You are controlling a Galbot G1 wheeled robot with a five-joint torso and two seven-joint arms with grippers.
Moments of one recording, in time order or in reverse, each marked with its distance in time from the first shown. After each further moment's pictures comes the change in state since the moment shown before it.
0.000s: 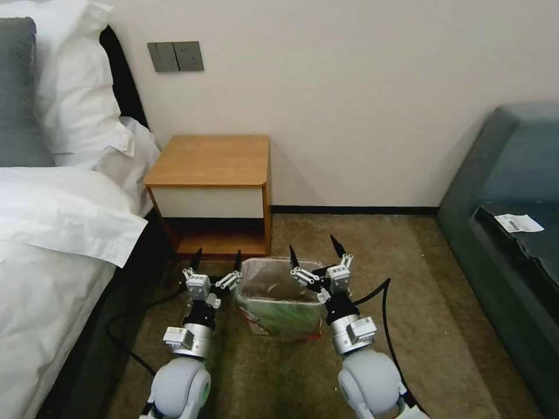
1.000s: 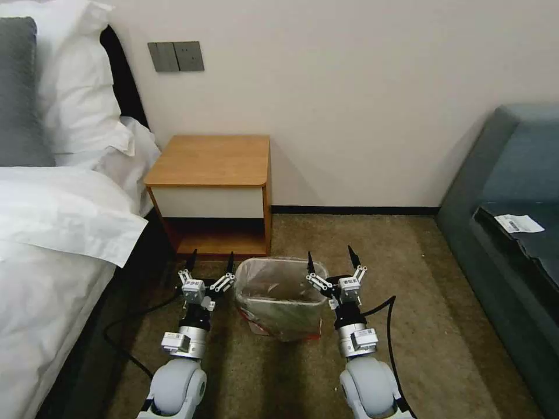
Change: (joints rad) left arm 0.021 -0.005 -0.008 0.021 -0.019 -0.027 0.013; right arm -0.005 0.063 0.098 -0.074 -0.038 0.106 -0.033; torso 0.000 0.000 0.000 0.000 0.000
